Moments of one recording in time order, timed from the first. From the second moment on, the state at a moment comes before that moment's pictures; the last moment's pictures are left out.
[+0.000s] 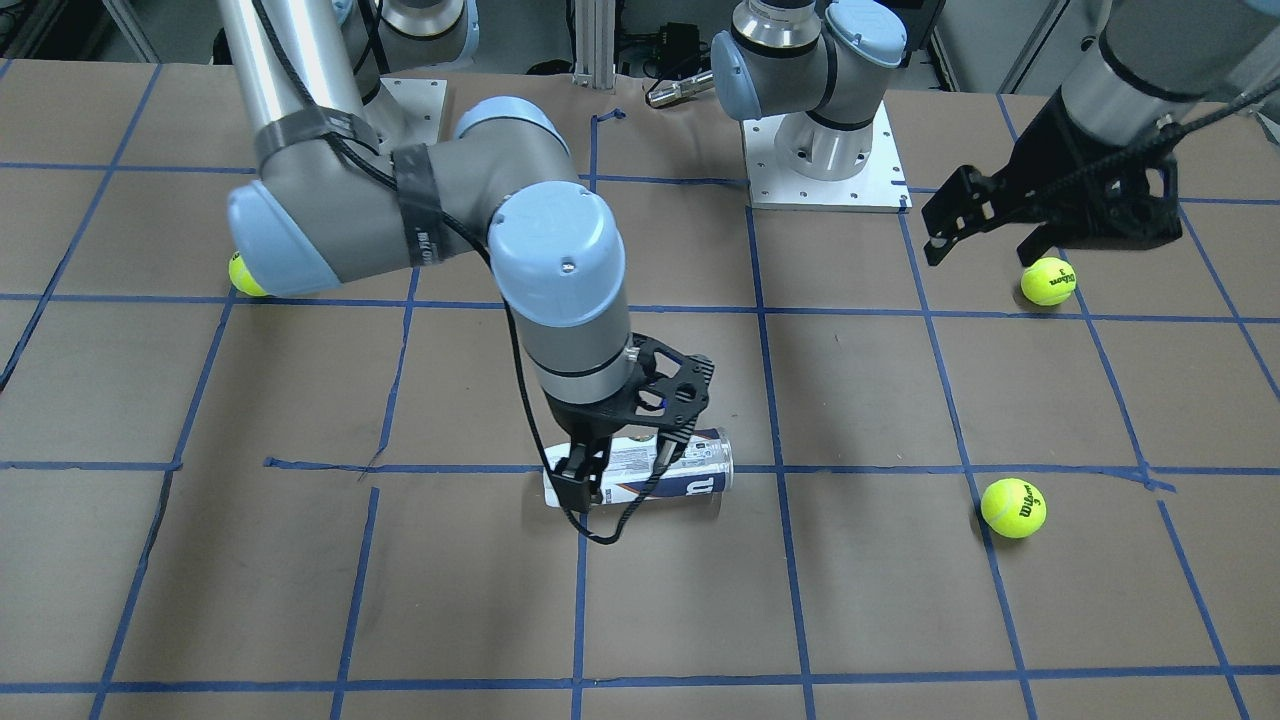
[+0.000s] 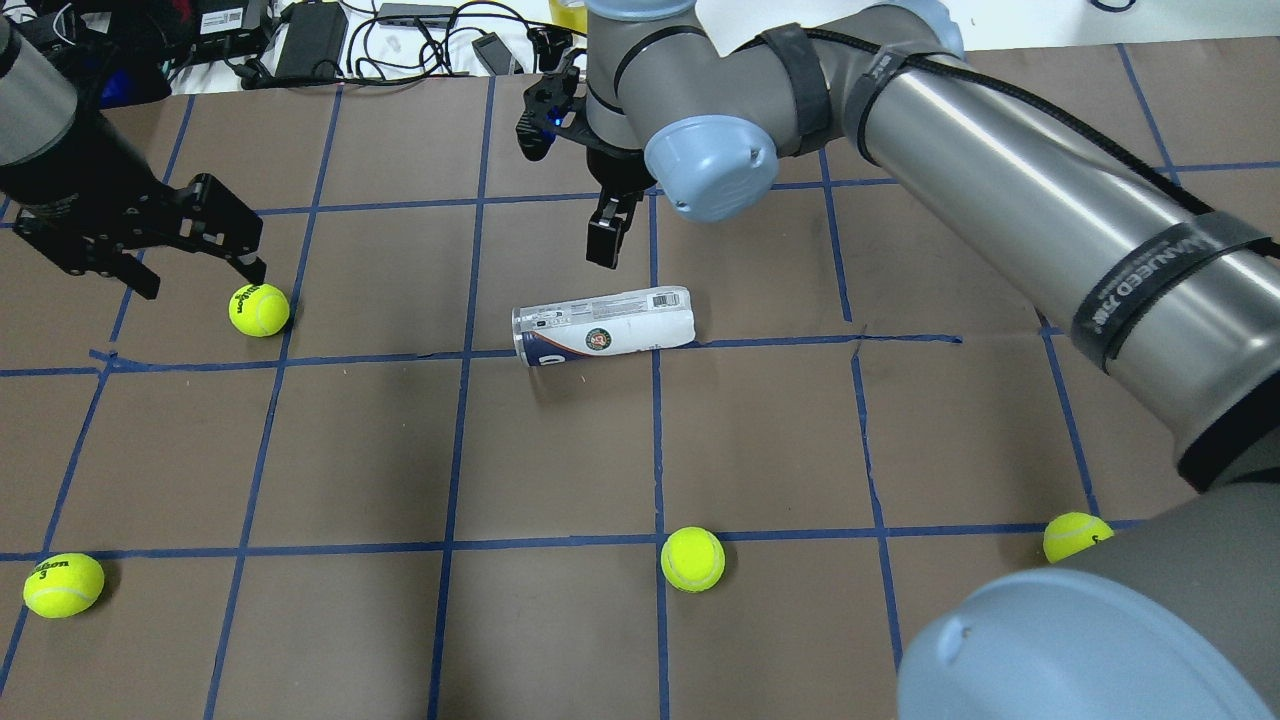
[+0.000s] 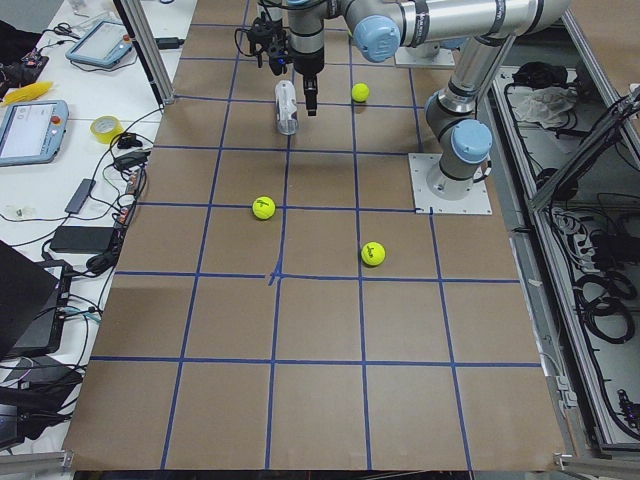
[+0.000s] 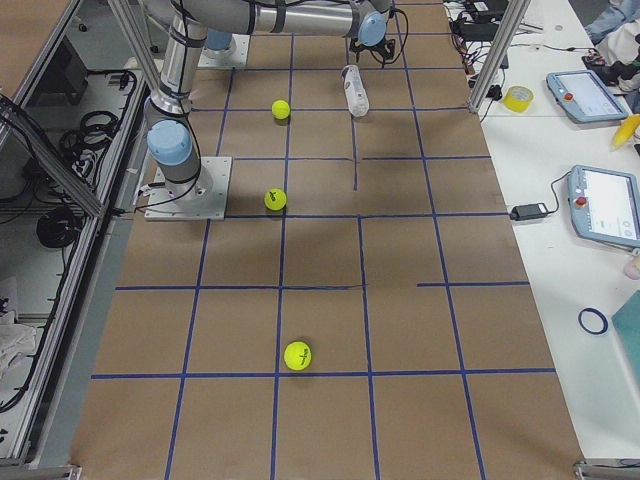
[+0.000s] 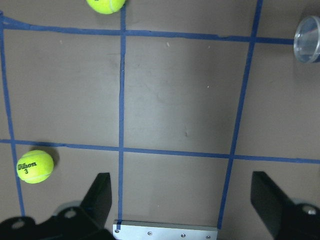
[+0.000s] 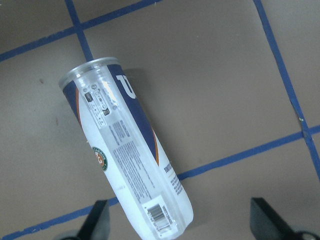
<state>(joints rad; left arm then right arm) -1.31 -1.53 -1.65 -1.58 1.47 0.20 1.91 -1.07 1.33 -1.91 -1.46 -0.85</state>
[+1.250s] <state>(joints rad) -1.37 -1.85 -1.87 -1.07 0.92 0.20 1.69 -1.18 1.34 -1.79 -1.61 -0.38</state>
